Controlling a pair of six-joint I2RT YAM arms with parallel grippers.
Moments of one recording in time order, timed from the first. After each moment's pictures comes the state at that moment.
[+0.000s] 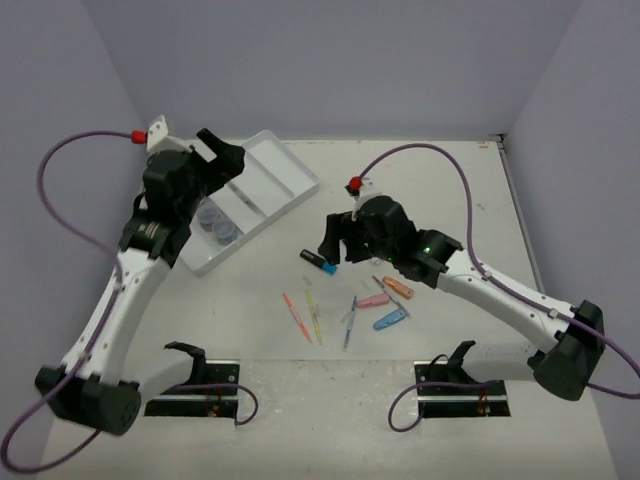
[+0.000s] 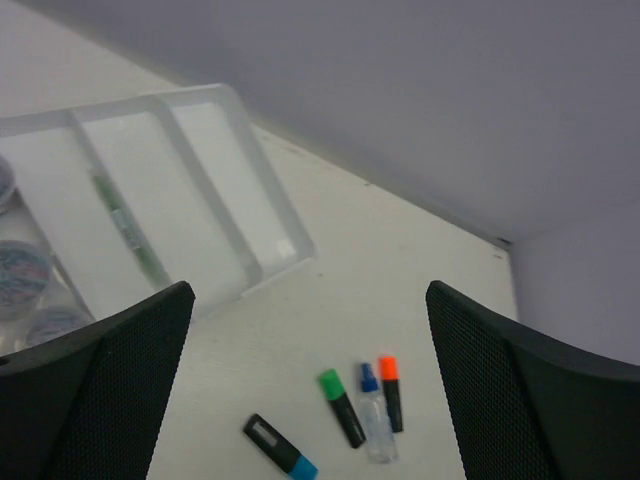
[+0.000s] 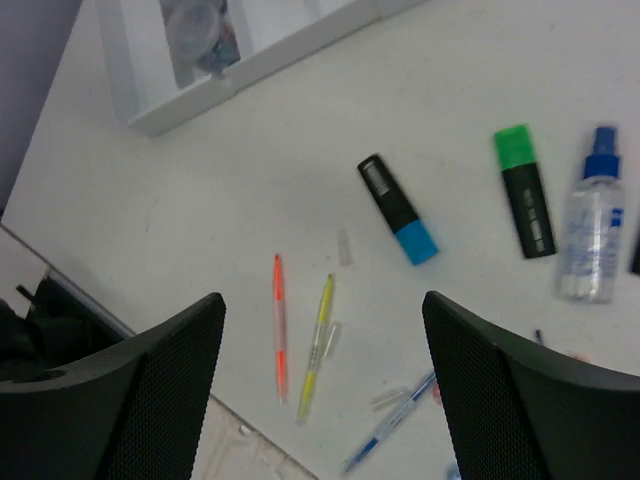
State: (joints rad) left arm -0.22 1.21 1.21 -0.30 -0.17 -0.70; right arm 0.80 1.23 1.10 -0.43 0.06 0.50
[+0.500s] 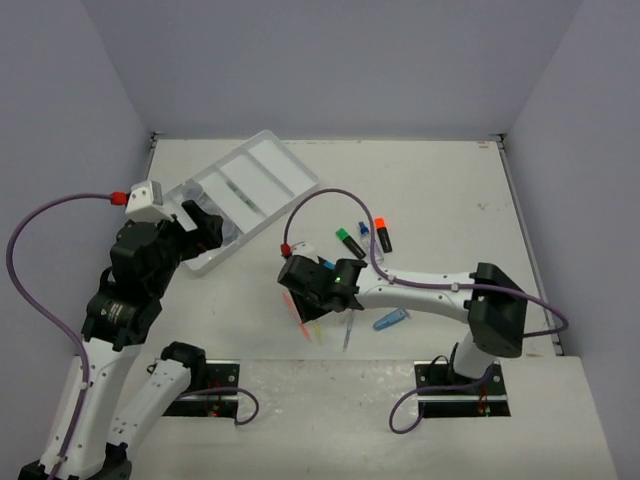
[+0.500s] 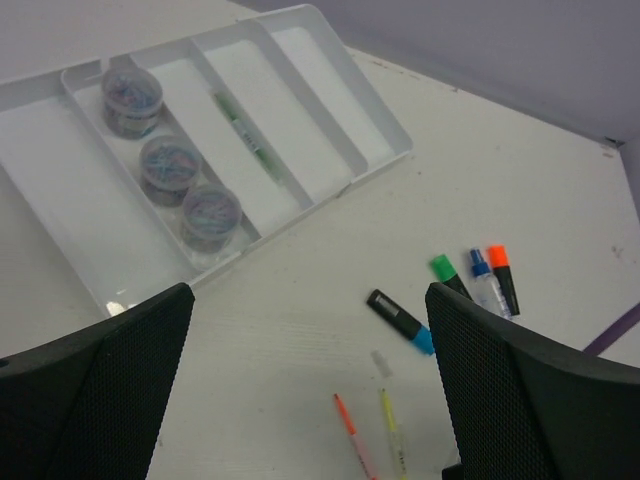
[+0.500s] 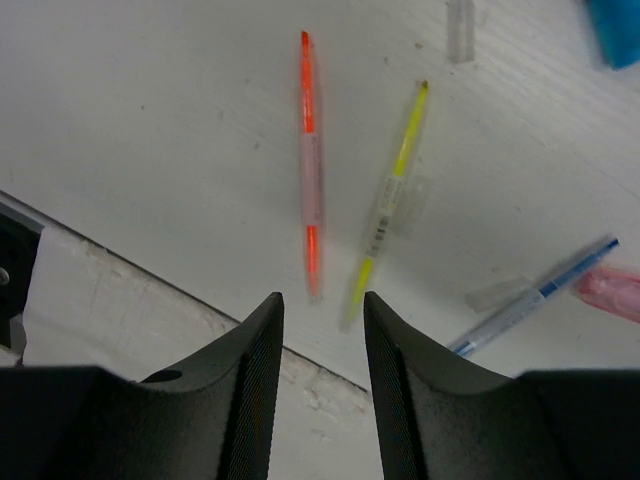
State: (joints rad) left arm -0.27 0.65 0.99 -0.65 -0.18 -0.49; right arm 1.20 1.64 1.22 -0.68 0.21 0.70
